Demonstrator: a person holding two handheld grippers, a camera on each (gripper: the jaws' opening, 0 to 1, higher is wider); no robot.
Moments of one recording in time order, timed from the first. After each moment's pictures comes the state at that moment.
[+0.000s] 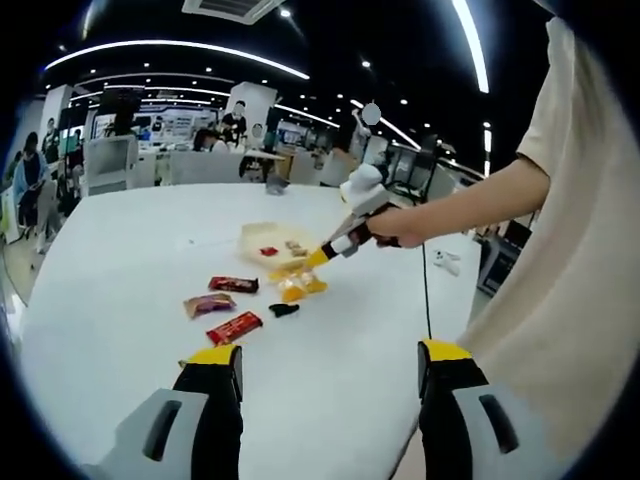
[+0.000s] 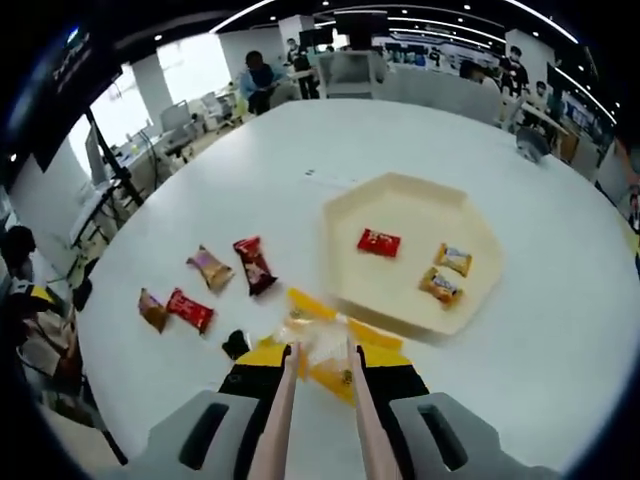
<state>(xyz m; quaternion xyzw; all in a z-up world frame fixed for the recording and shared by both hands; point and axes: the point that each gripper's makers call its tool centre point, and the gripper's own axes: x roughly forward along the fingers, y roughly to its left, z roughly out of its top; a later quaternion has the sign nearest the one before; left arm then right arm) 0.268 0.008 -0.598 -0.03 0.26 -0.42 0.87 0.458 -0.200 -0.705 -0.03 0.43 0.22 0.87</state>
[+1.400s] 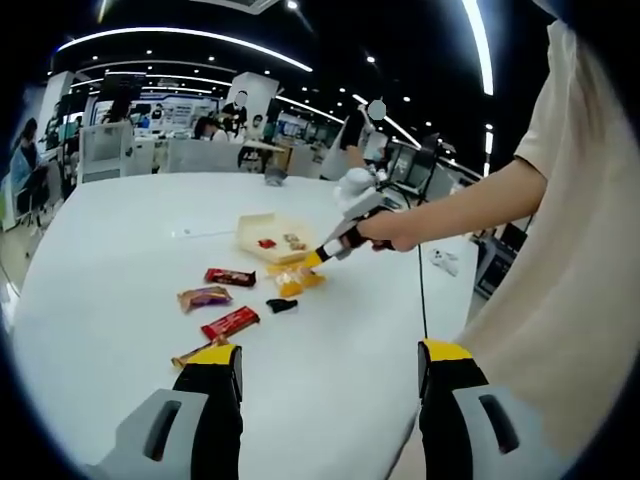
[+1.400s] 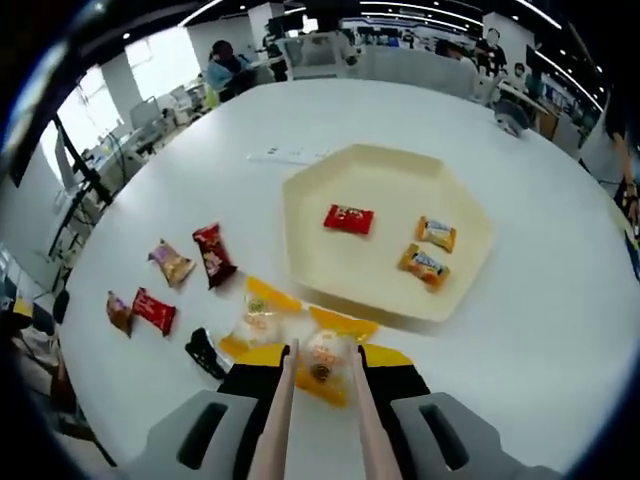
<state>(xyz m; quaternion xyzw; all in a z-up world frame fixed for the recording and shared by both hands) 0.277 0.004 -0.606 -0.05 0.28 -0.43 0.86 0.468 -0.211 -0.733 -0.05 0.47 0.17 0.87</state>
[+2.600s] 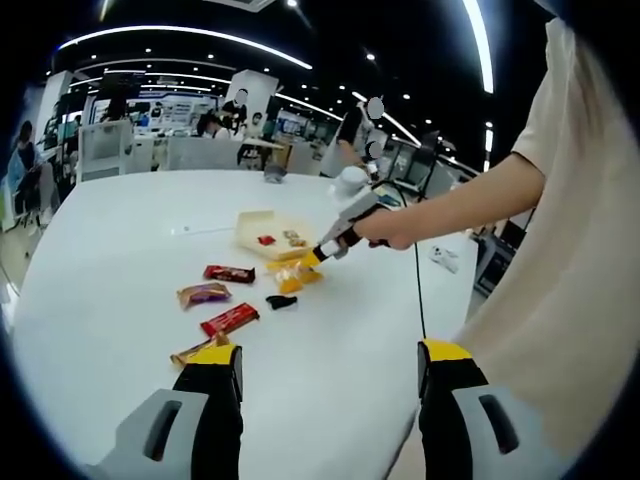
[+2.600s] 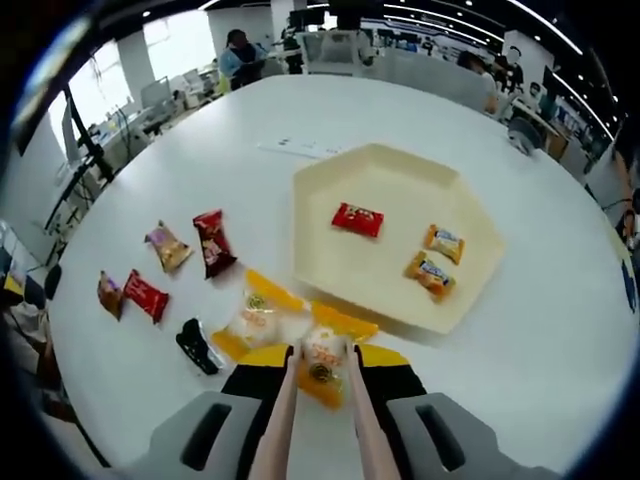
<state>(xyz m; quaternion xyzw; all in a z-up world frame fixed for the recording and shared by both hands) 0.276 0.005 -0.609 -0.05 0.29 -0.43 0.86 0.469 -0.212 -0.737 -0.08 0.47 0.18 0.86</state>
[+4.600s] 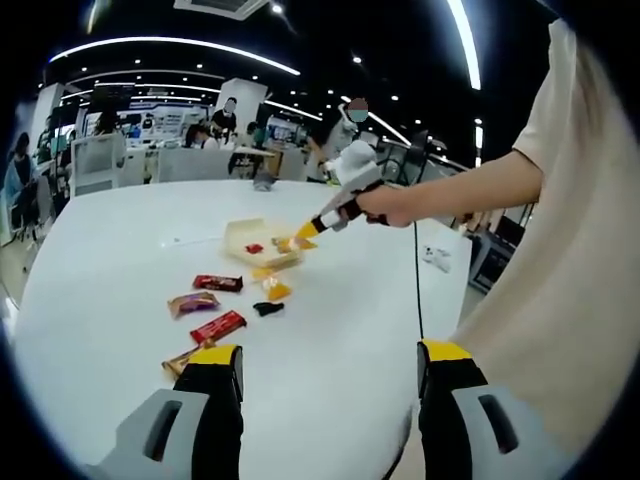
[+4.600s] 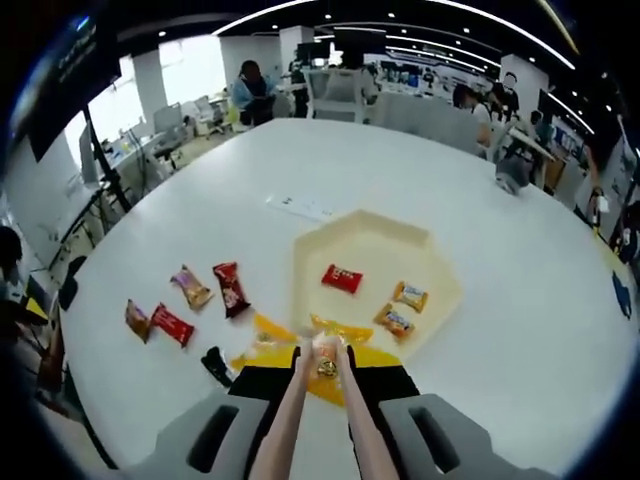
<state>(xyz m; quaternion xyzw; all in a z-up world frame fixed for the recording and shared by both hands) 0.260 -0.007 -0.600 -0.03 0.27 -0.44 0.86 0.476 -0.218 -0.657 -0.08 0.39 0.20 0.89</state>
